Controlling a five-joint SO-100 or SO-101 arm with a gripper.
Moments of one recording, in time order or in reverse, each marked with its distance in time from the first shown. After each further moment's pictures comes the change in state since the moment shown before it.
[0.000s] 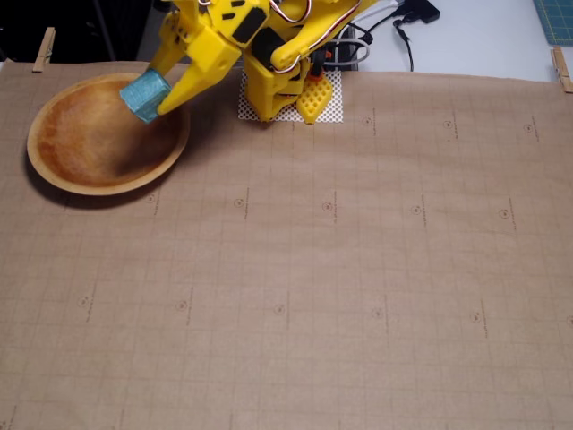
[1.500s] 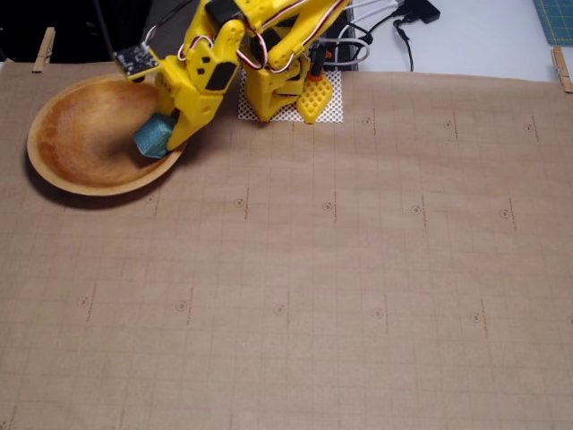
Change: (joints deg) arm 4.8 -26.5 10.5 -17.3 0.0
